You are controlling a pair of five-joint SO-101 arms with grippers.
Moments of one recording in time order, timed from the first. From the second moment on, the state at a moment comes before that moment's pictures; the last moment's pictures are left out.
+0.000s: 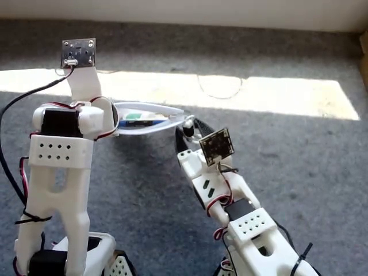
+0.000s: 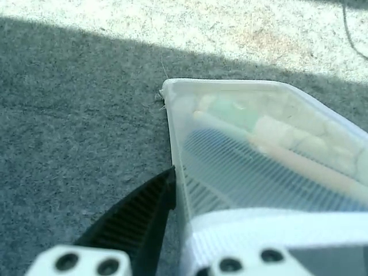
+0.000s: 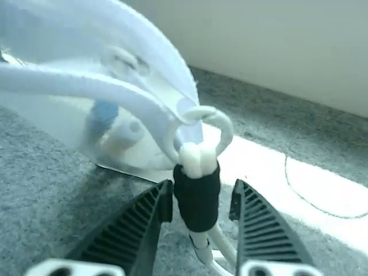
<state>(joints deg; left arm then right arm) -1.1 -24.2 14.4 80.4 15.7 -30.0 -53.3 83.6 -10.7 5.1</state>
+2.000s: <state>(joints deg) 0.4 -23.2 10.9 76.4 11.8 -37.5 -90.6 76.1 49.6 14.7</state>
